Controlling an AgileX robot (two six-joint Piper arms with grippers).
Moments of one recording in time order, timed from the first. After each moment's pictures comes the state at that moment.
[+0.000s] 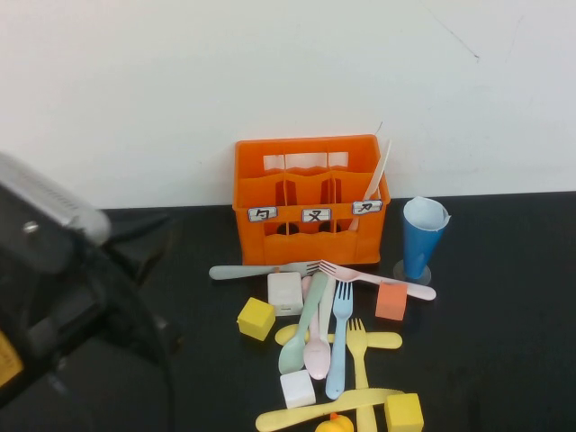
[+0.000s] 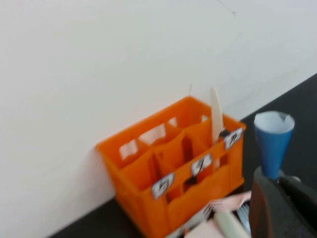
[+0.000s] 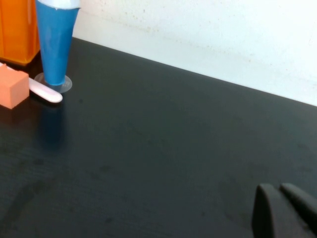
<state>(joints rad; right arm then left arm) 0.05 -0.01 0.02 -0.13 0.43 -0.15 -0.54 0.89 -0.56 0.29 -0.03 -0.21</state>
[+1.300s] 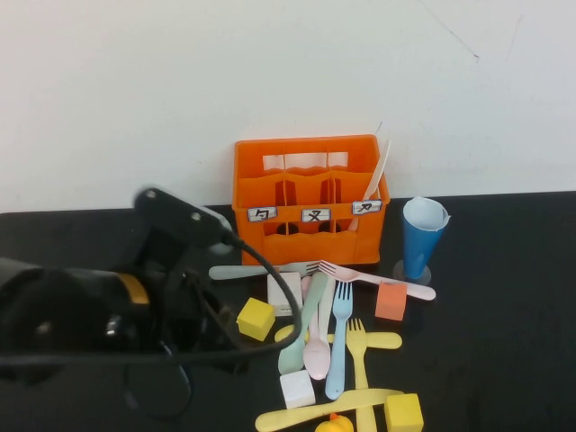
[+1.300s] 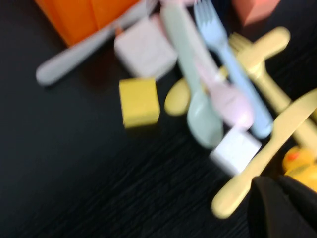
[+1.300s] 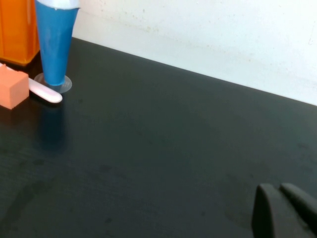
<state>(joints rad) 0.05 -0.01 0.02 -0.13 0.43 -0.15 -0.54 1.28 -0.78 -0.26 0.45 0.19</state>
